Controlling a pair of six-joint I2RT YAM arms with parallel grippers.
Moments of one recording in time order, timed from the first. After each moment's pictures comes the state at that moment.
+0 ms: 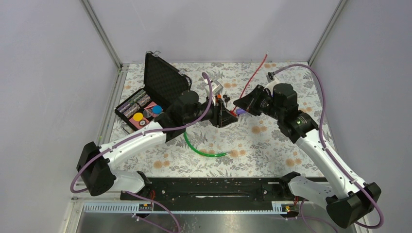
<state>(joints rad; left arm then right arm) -0.86 1.33 1.06 0.10 0.40 -0.44 0.47 1.04 1.04 -0.36 -0.25 0.89</state>
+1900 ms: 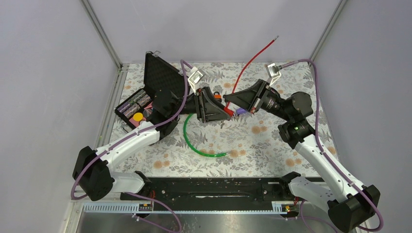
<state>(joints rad) -0.71 1.28 0.97 0.68 0.89 -1.05 0.47 0.99 0.90 0.46 -0.70 1.06</state>
